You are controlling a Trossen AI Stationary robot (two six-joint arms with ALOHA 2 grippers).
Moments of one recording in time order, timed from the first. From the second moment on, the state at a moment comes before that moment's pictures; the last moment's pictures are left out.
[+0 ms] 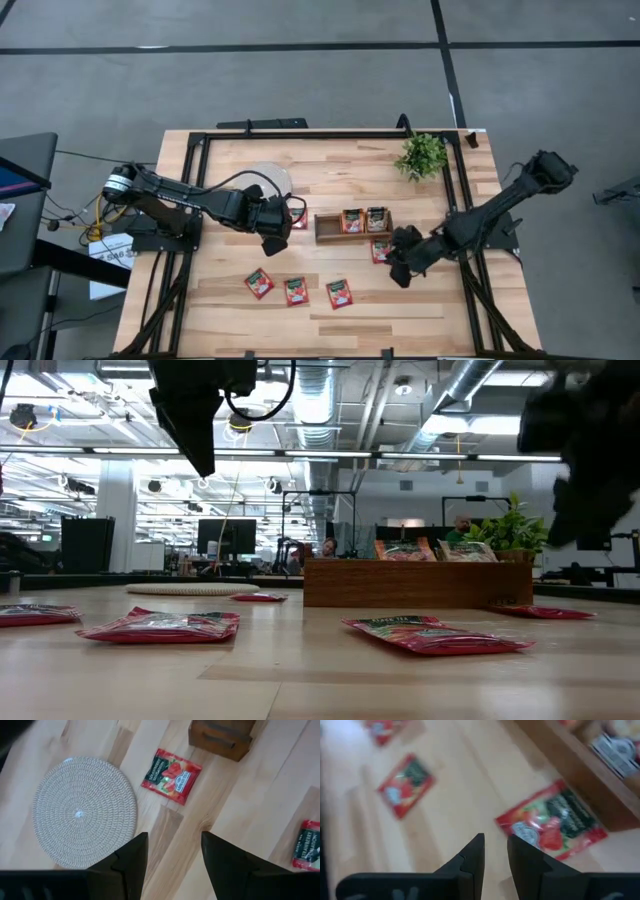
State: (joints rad) left arm -0.20 1.52 1.27 -1.07 -0.37 -0.61; right arm 0.54 1.23 0.55 -0.28 0.27 0.95
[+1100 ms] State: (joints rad) left arm -0.20 1.52 1.27 -1.05 -0.37 -0.59; right arm 0.66 1.37 0.69 -0.42 0.21 1.32
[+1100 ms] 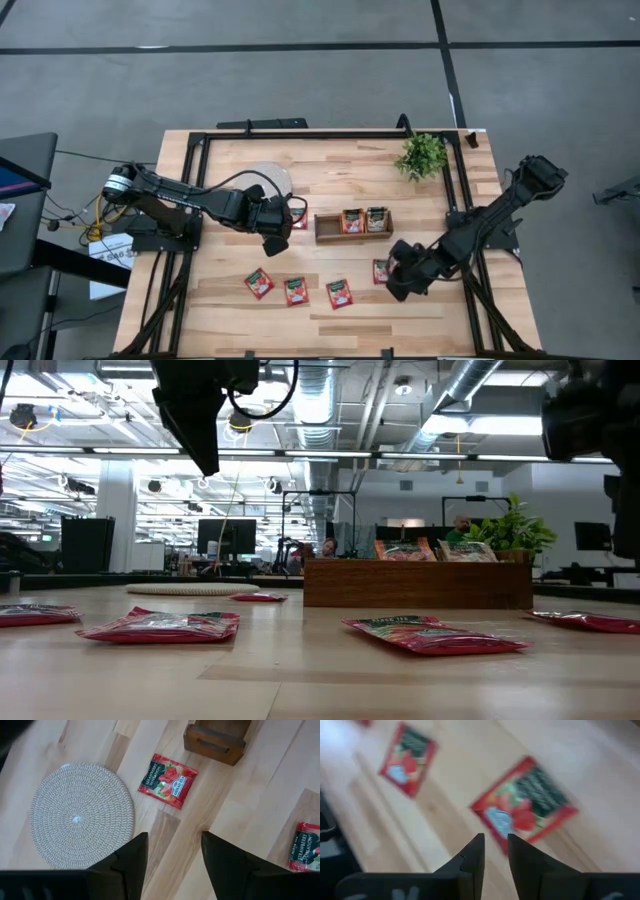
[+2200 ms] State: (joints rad) left arm -0.25 1.52 1.27 -1.01 -0.37 -0.57; right arm 0.50 1.43 0.69 -0.54 0.15 1.64
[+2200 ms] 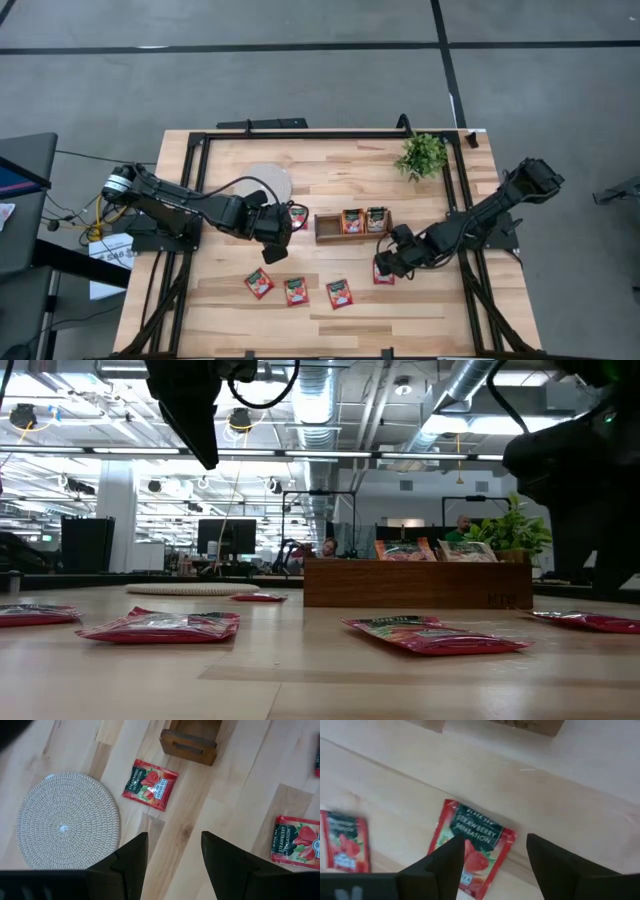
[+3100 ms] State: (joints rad) left arm -0.25 1.52 1.27 -0.98 -0.37 -0.55; right arm 0.52 1.61 0.74 -0.64 0.04 1.65
